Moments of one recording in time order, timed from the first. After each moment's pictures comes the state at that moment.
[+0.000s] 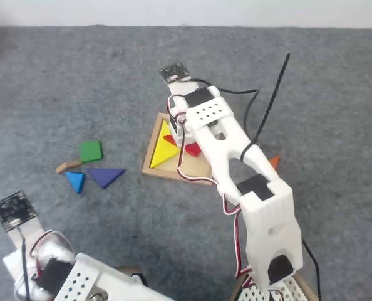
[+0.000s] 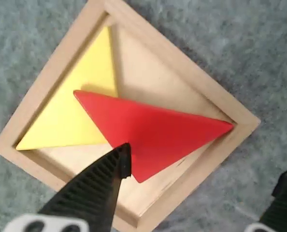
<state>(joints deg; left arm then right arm) -70.9 -103.1 96.9 73.3 -24.2 -31.6 33.2 -20.8 74.7 -0.3</state>
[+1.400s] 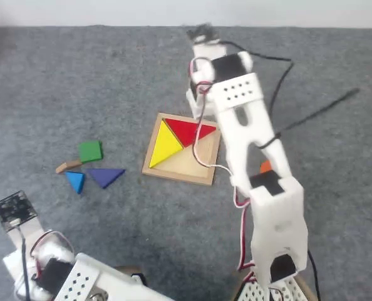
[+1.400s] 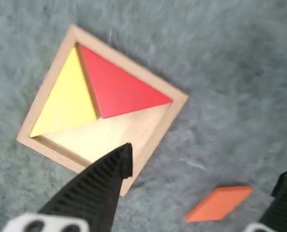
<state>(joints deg) -70.9 -103.1 96.9 73.3 -24.2 -25.0 32.6 -50.6 100.2 -2.1</state>
